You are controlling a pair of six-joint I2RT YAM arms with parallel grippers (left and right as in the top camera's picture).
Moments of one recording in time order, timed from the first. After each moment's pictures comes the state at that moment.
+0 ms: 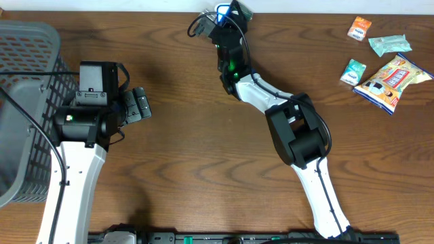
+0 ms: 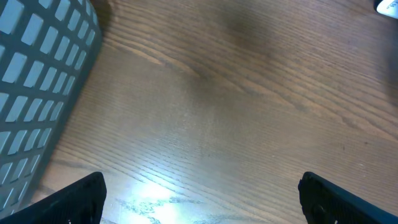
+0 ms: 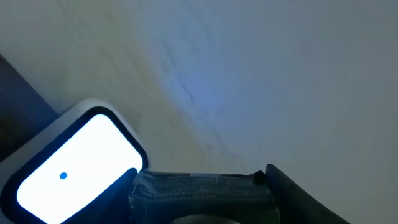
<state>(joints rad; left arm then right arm) -0.05 1.27 1.26 -1.03 -0.12 -0.33 0.51 2.52 1.85 0.65 0.55 -1.06</state>
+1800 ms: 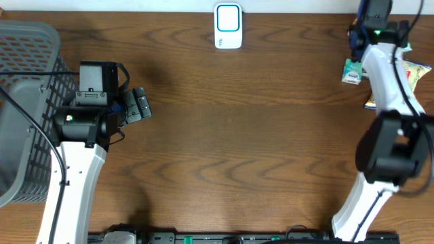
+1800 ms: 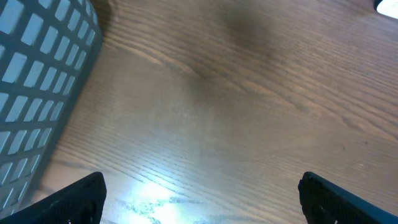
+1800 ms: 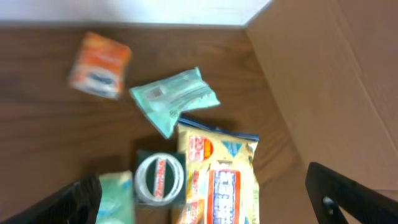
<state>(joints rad) -0.05 1.27 1.26 -1.03 -0.12 -0.33 -0.10 2.06 1.84 -0.53 0.60 -0.16</state>
